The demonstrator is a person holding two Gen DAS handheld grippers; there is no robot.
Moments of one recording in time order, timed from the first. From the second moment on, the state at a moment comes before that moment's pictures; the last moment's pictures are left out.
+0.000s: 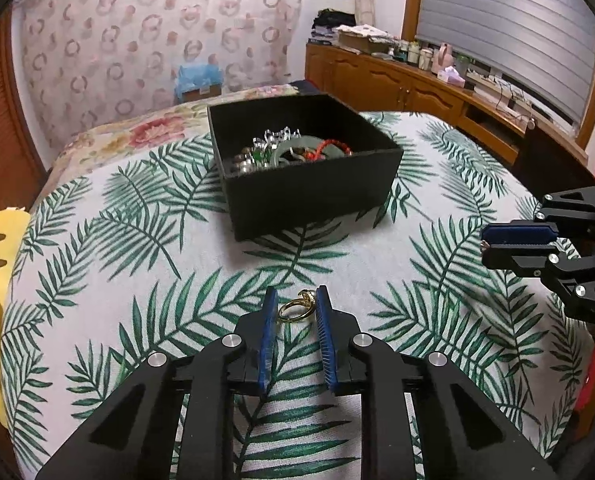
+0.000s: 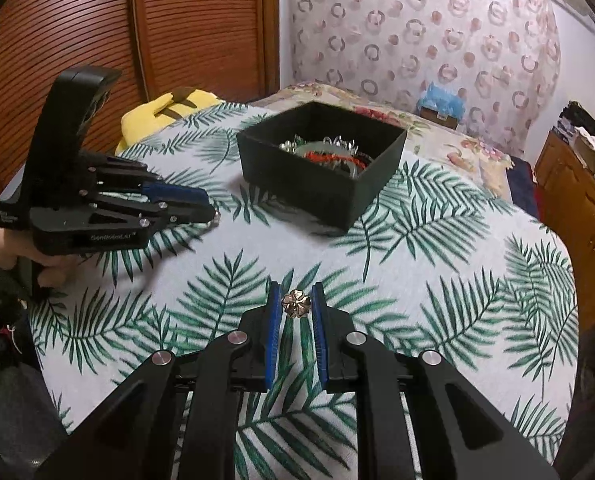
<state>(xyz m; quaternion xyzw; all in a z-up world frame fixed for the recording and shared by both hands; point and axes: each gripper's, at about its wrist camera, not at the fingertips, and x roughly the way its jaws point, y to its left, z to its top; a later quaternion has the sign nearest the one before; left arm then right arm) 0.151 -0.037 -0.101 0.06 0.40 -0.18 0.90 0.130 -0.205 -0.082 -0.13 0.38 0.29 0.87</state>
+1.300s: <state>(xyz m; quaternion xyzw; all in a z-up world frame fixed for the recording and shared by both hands) 0.210 -0.033 -0.049 0.04 0.33 -0.16 0.93 0.259 -0.177 -0.053 -0.05 0.35 0.28 0.89</state>
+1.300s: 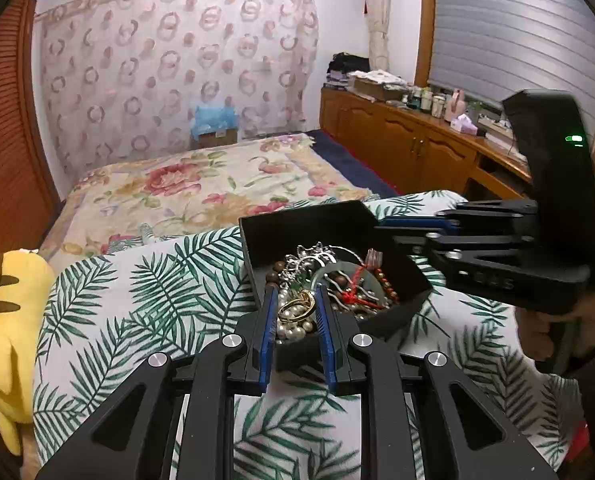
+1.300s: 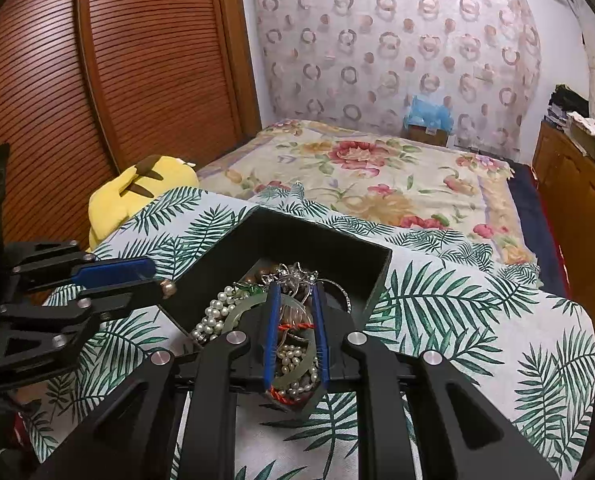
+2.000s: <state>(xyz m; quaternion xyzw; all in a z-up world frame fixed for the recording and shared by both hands) 0.280 -0.046 -0.063 0.01 0.35 -0.15 0.92 0.247 -0.213 -0.047 -0.03 0.34 0.26 0.90</state>
